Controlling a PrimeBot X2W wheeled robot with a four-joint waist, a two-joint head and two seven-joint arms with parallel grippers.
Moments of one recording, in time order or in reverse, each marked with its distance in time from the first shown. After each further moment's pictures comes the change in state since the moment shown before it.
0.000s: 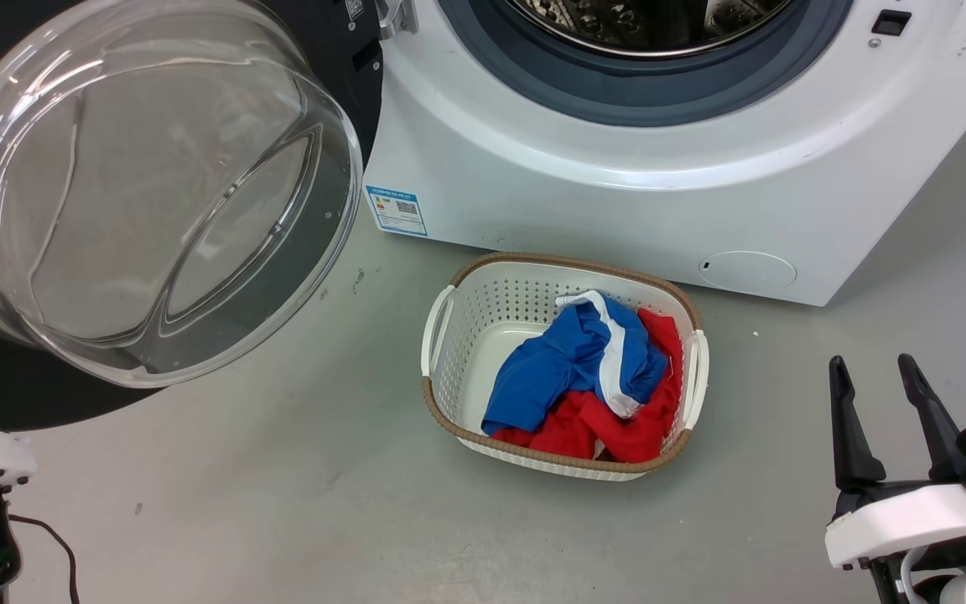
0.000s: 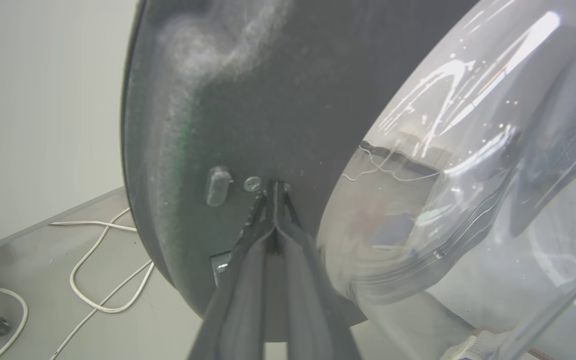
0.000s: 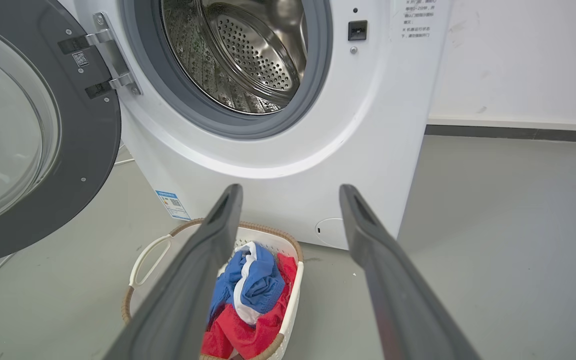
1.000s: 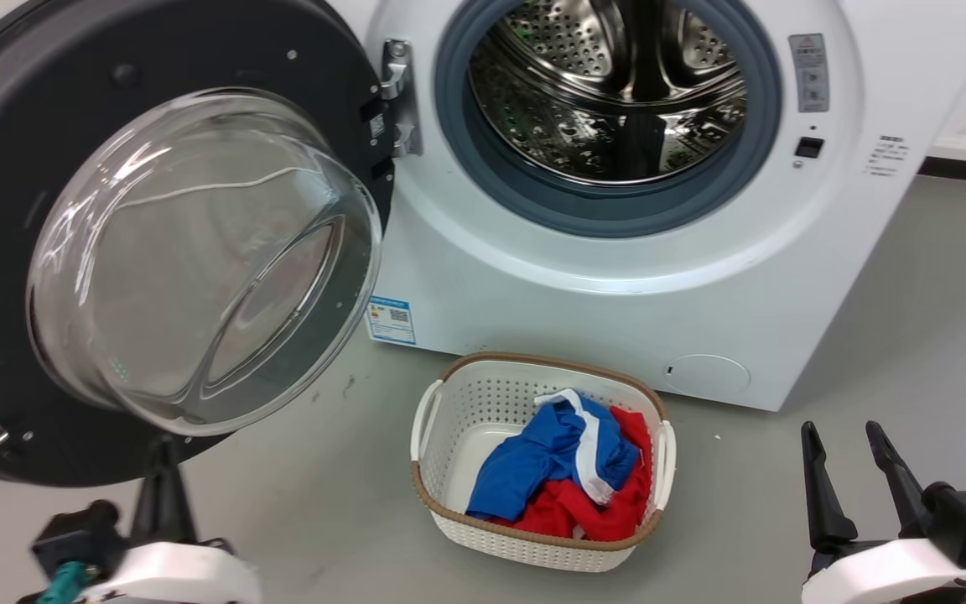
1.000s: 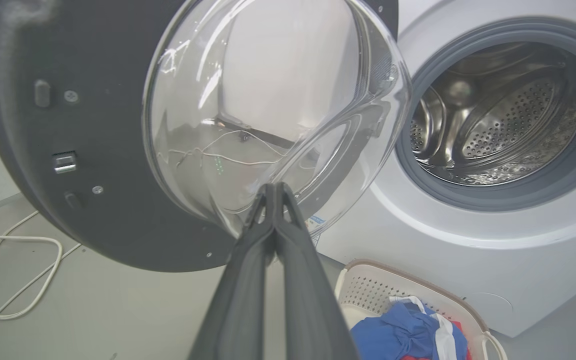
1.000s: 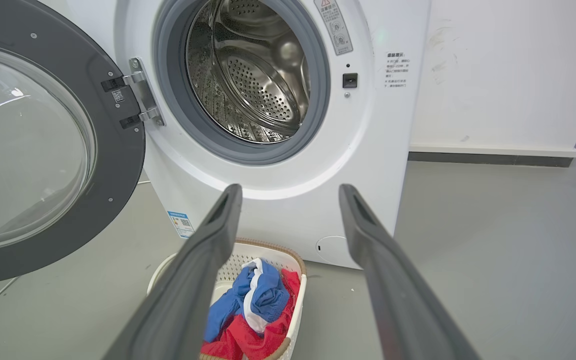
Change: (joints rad) left arm 0.323 -0.239 -0.165 -0.347 0.222 0.060 0.023; right arm 0.084 0.032 0.021 0.055 0.003 0.000 -0.024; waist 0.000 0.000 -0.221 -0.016
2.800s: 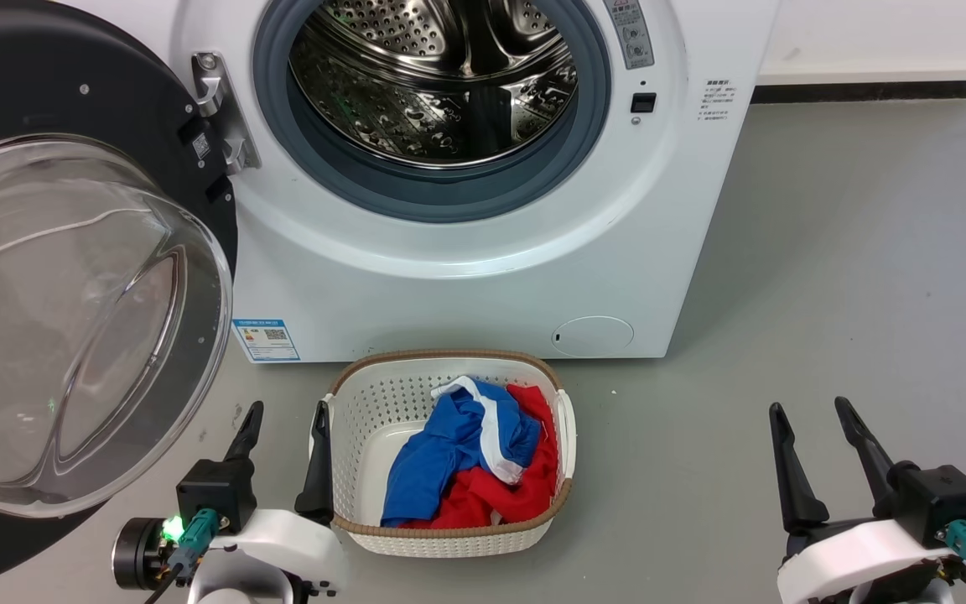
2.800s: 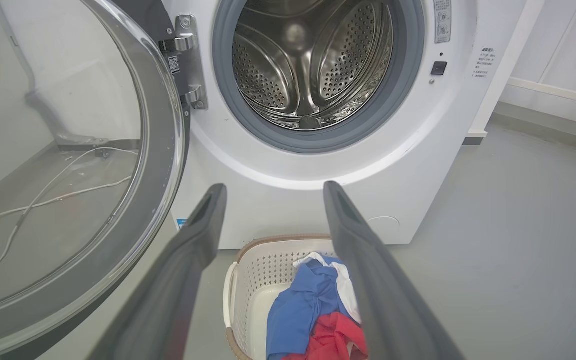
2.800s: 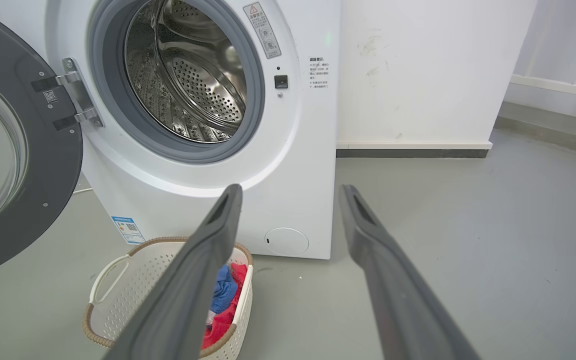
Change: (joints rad) left arm -0.155 -0.015 -0.224 0.144 0.129 -0.044 -0.014; right arm -0.043 0.000 0.047 0.007 -0.059 0.000 -0.007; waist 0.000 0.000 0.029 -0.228
